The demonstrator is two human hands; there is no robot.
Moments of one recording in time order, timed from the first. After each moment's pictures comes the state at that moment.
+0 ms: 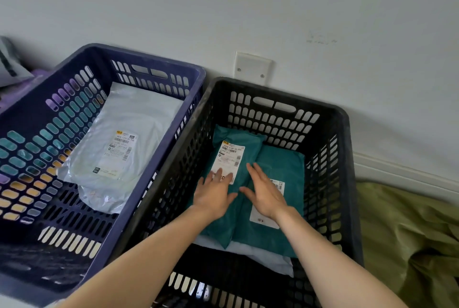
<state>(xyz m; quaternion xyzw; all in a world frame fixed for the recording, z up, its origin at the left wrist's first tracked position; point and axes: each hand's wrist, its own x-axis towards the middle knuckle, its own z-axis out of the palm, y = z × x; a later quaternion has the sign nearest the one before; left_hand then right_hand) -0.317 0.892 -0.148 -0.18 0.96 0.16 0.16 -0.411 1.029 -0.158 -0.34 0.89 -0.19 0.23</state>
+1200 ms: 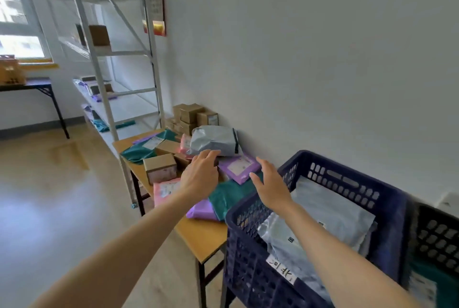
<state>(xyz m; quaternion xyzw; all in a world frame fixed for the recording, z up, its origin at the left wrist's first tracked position) 0.064 0.545 0.066 -0.42 0.85 0.14 -0.28 -0.119 0.632 0.037 -0.56 0.75 -0.35 0.08</state>
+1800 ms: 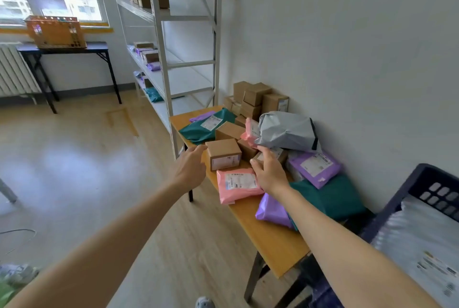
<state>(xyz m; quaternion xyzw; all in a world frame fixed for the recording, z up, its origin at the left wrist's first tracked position) 0.258 0.357 0.004 -0.54 0.79 0.19 -0.24 0.046 0.402 -0.020 -0.59 0.72 -0.34 0.13</state>
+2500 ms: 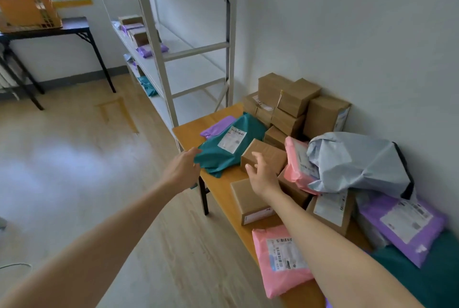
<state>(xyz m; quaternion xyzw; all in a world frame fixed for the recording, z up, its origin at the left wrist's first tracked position) 0.282 -0.007 -0.073 -0.57 0.77 0.23 -0.15 0.065 0.061 -0.107 -0.53 0.74 -0.31 0.27</state>
